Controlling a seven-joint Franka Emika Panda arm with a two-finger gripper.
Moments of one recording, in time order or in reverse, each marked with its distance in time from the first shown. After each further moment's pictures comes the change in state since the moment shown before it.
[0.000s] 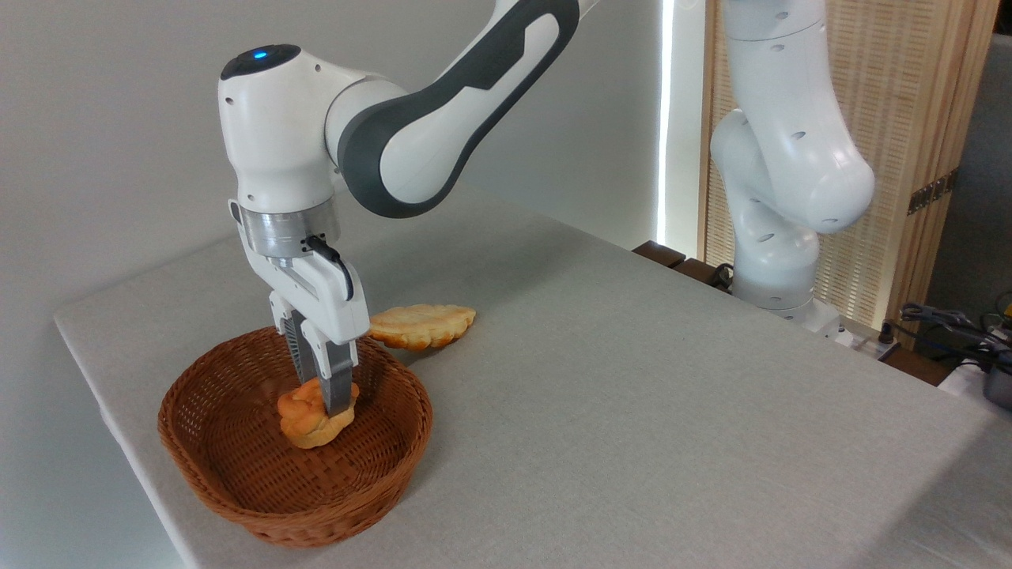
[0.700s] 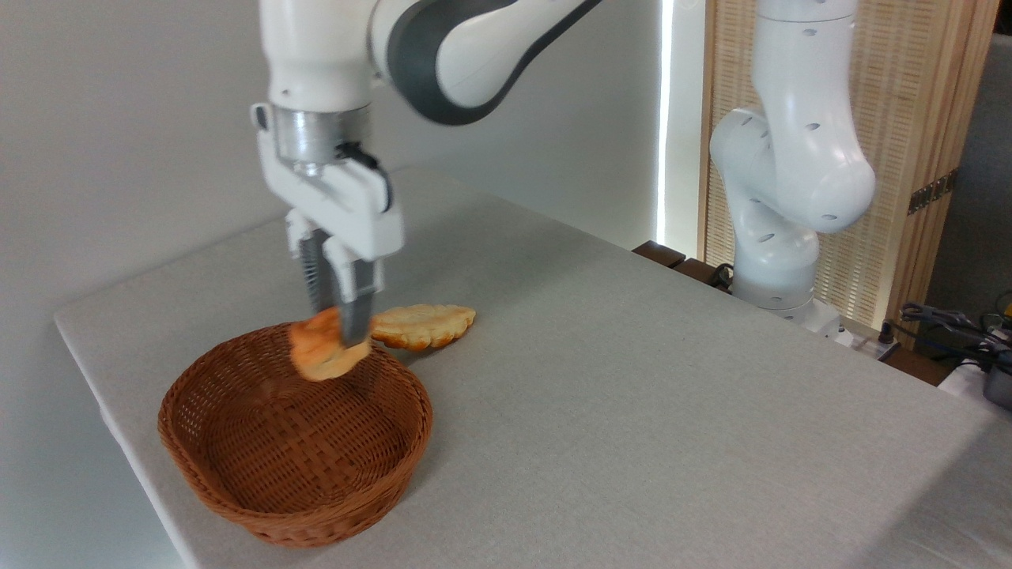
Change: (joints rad) arm 0.011 -0.248 0.005 -0.106 0.000 -0.084 0.000
